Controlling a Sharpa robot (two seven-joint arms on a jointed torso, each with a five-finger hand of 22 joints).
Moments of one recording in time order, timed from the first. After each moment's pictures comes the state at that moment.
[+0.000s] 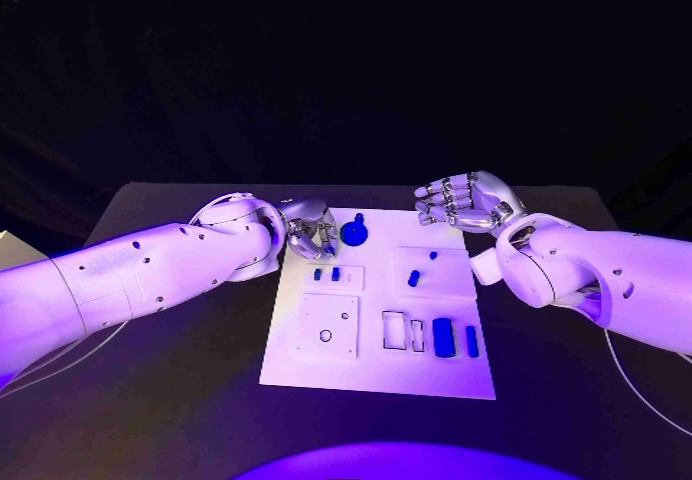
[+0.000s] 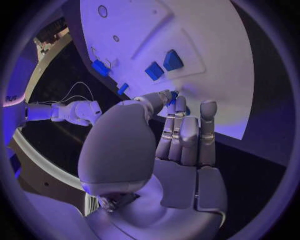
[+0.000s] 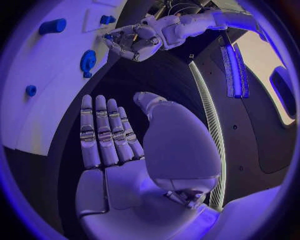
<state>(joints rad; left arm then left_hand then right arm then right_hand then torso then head) 1.22 -0.61 -0.05 1.26 -1.34 -0.07 -0.06 1.42 -0.24 0.64 0.08 0.12 0.99 0.13 0.33 0.35 1.10 0.07 0.40 0.17 1.27 0.01 1.40 0.97 0.17 1.00 0.12 1.08 0.98 1.25 -0.87 -0.16 1.52 -0.44 -0.49 0.30 1.34 -0.22 0.41 0.22 0.40 0.89 0.23 0.16 0.27 1.09 0.16 0.12 0.06 1.06 0.12 0.15 0.26 0.17 1.02 0.23 0.07 0.11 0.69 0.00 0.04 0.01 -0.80</state>
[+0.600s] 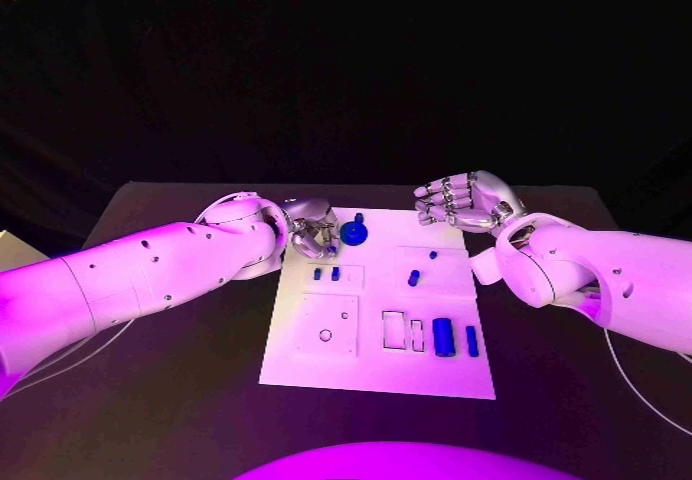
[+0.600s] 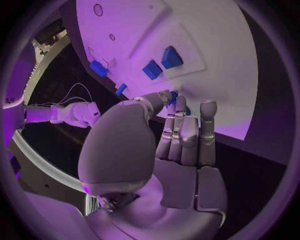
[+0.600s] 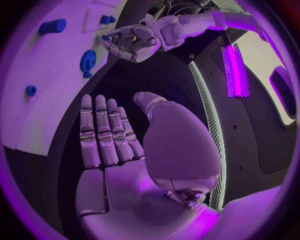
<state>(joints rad) 1.22 -0.59 -0.05 1.23 -1.35 -0.06 -0.06 1.42 -0.24 0.65 0.08 0.12 0.99 0.13 0.33 0.35 1.11 0.07 0.40 0.17 1.27 0.01 1.40 0.97 0.17 1.00 0.12 1.08 0.98 1.25 -0.87 -0.16 1.52 -0.44 -0.49 0.30 1.34 -0.22 0.41 0.22 0.40 0.89 0.23 0.16 0.27 1.09 0.16 0.12 0.06 1.06 0.12 0.15 0.26 0.17 1.03 0.24 0.07 0.11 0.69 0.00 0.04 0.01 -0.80</state>
